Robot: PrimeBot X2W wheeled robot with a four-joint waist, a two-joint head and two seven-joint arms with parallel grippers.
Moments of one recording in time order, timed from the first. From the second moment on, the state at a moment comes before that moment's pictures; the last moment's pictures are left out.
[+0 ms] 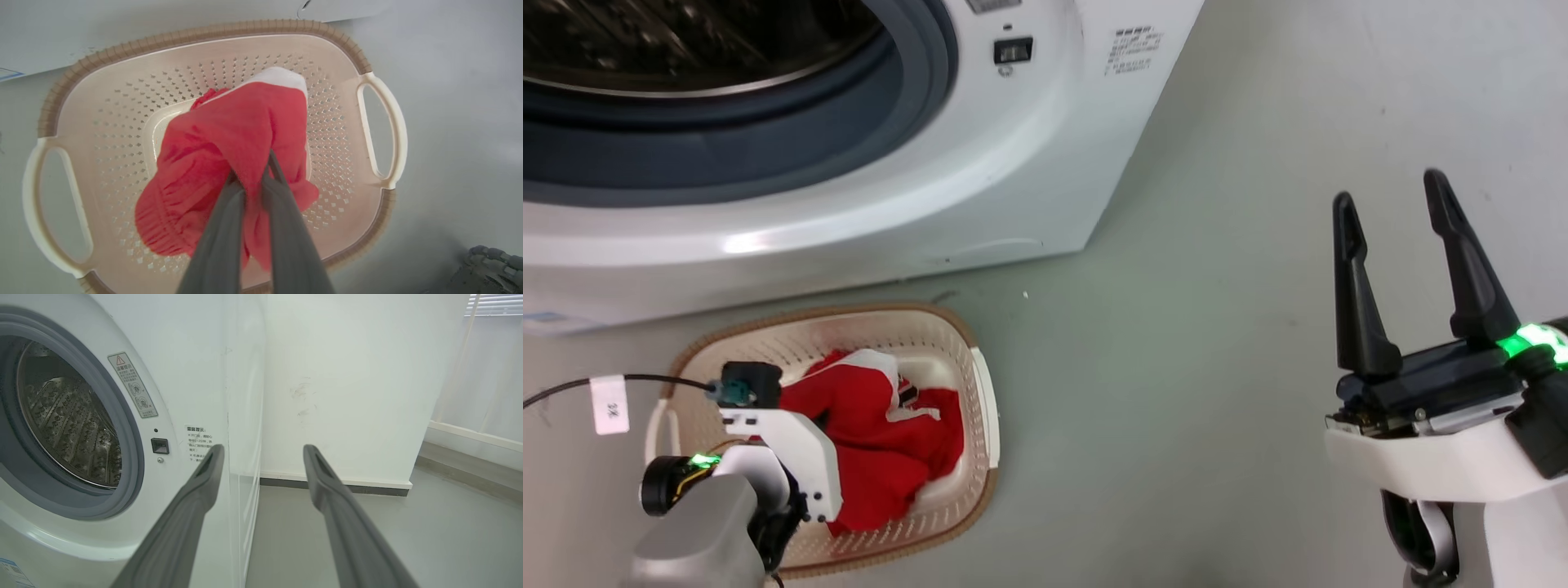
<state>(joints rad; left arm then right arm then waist) -0.59 0.39 -0.75 0.99 -0.86 -0.07 -0.04 -0.18 -0.05 0.09 -0.24 0.07 0.13 -0.26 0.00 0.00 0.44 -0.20</state>
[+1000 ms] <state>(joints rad) -0.78 0.30 -0.76 1.28 -0.84 0.01 -0.20 -0.30 -0.05 0.09 -0.23 0.09 0.13 -0.26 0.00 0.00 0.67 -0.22</state>
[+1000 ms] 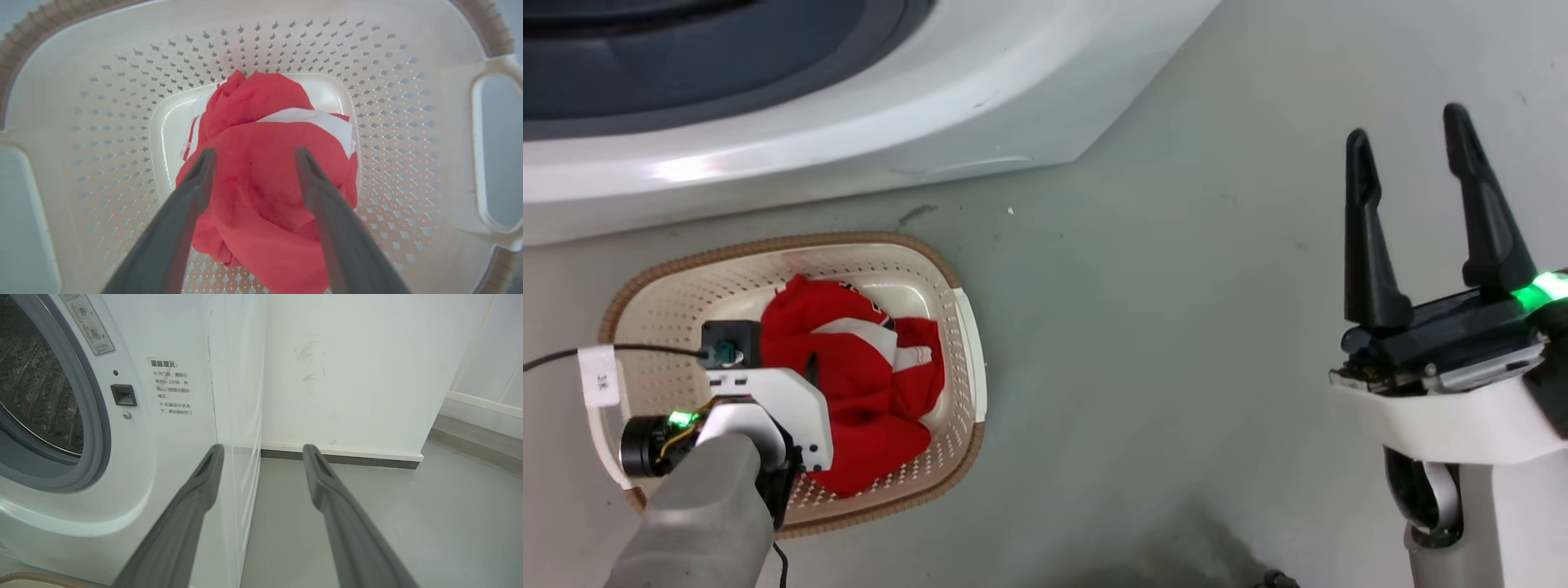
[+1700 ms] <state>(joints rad) -0.37 0.26 -0.32 0.67 -0.49 0.12 -0.26 -0.09 -0.05 0.08 -0.16 0.02 0.13 -0.26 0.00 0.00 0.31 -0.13</state>
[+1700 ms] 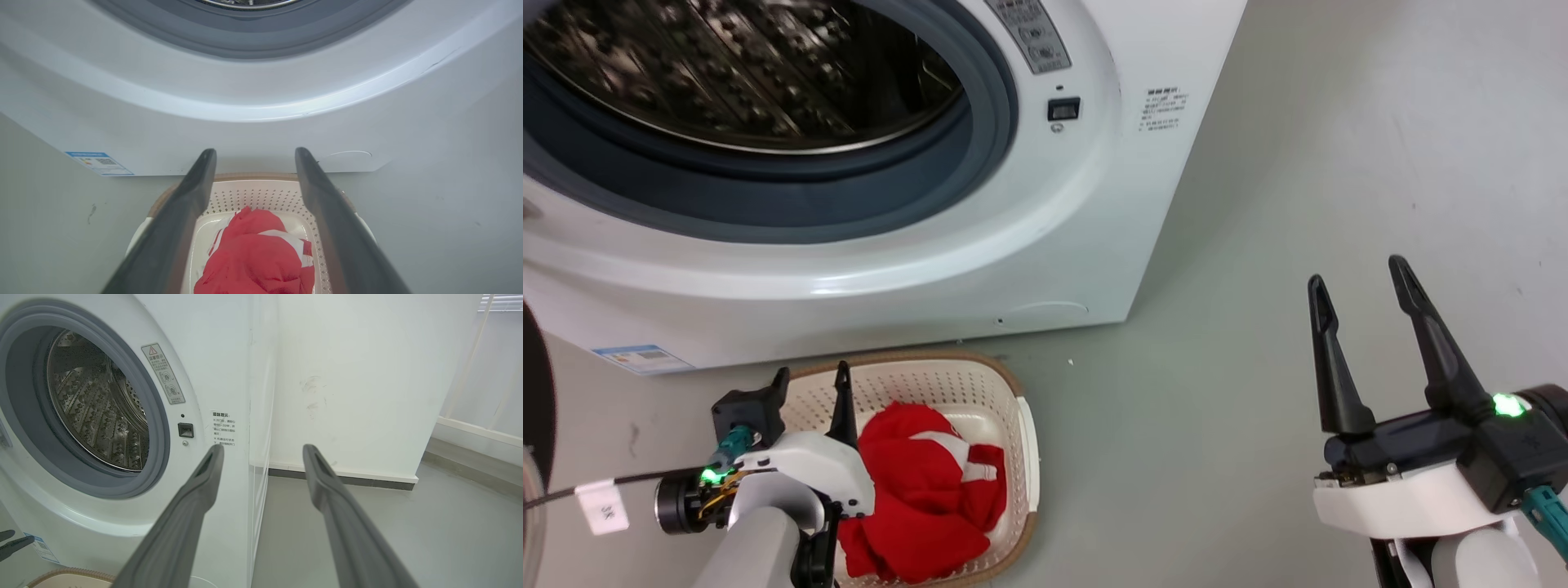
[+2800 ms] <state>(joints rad) 0.05 0.05 0.02 0.08 -0.07 0.03 -0.26 0.11 -0.05 -0.02 -0.09 0.02 0.13 -0.26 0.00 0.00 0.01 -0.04</state>
